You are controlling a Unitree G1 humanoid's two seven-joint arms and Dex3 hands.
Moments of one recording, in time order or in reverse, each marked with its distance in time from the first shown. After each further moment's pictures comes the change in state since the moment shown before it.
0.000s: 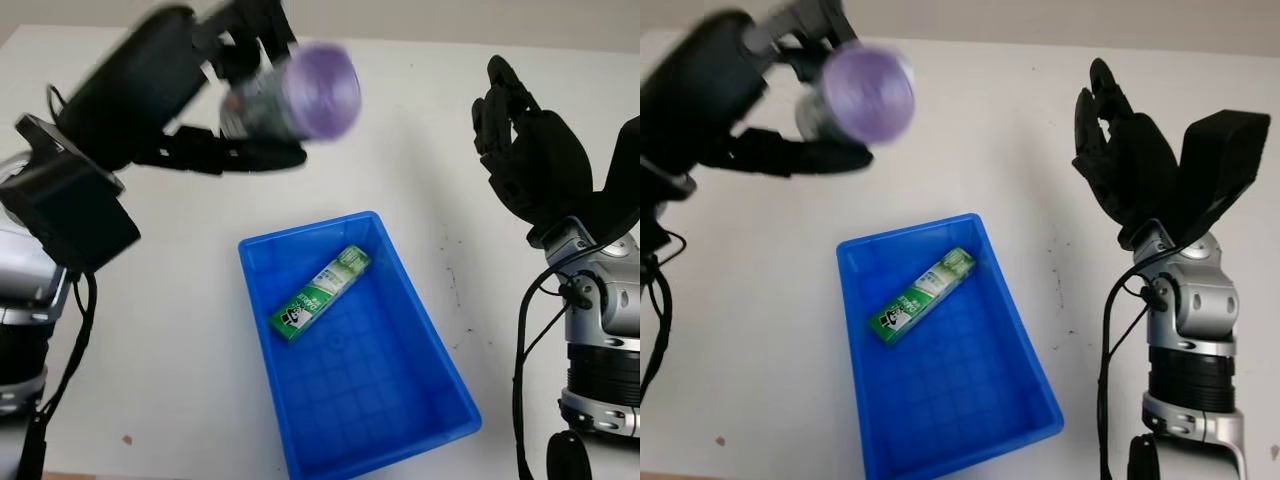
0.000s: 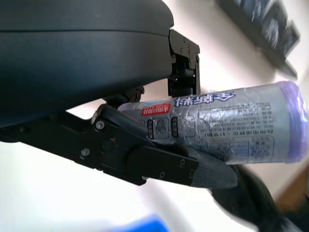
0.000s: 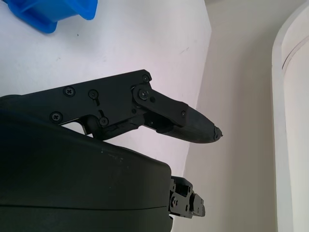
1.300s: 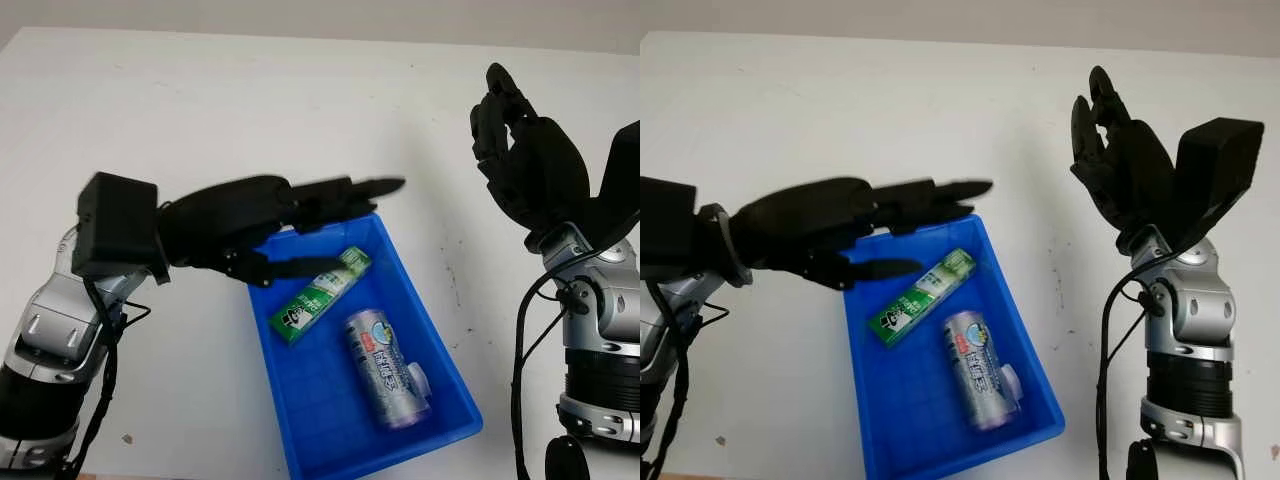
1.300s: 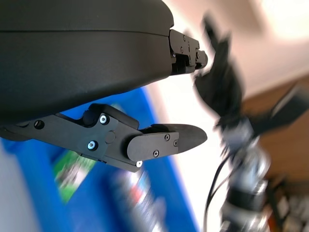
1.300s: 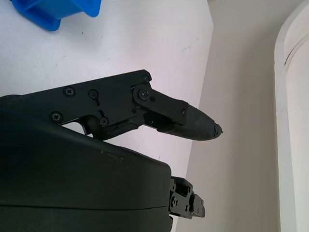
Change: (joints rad) left arm 0.114 -0.233 0.111 0.012 -0.249 0.206 -0.091; right arm 0.014 0.003 -0.005 -0.007 -0.010 -0.002 -0.001
